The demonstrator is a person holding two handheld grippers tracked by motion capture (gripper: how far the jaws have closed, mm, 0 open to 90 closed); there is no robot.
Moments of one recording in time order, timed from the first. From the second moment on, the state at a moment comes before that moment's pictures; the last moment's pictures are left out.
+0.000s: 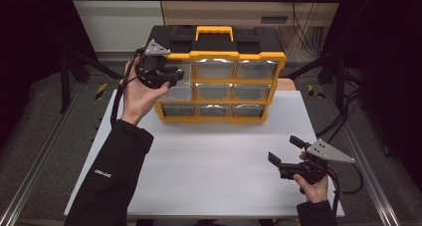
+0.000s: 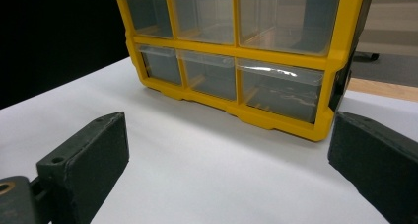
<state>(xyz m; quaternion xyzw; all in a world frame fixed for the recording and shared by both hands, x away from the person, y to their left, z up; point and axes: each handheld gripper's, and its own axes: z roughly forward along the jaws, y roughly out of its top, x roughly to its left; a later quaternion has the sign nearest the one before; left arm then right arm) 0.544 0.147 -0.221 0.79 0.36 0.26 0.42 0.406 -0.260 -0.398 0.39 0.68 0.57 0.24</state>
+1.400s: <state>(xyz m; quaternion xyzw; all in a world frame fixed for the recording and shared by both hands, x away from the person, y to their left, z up) 0.522 0.159 -0.214 0.77 0.33 0.26 0.48 0.406 -0.260 -0.398 0.39 0.68 0.57 0.24</state>
